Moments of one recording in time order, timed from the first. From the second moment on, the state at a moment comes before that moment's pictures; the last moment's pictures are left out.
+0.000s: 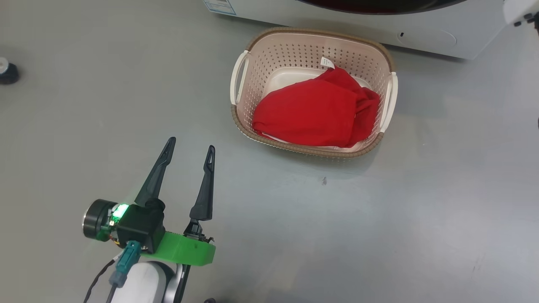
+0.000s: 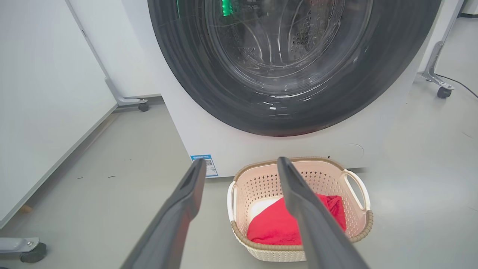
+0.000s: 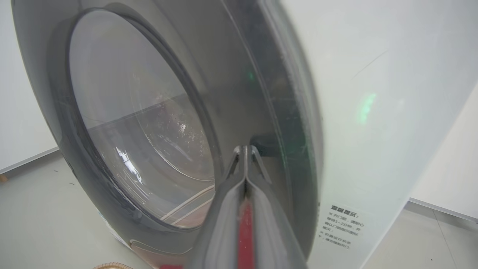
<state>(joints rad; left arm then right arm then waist) -0.17 0.04 -0.33 -0.01 -0.23 0.06 -0.25 -0.95 -0.32 0.14 0.37 0.22 0.09 0.03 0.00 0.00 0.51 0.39</state>
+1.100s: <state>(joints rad) -0.19 0.04 -0.32 0.02 -0.24 0.07 -0.25 -0.93 -0.23 0.16 0.46 0.27 0.10 -0.16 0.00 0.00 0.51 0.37</state>
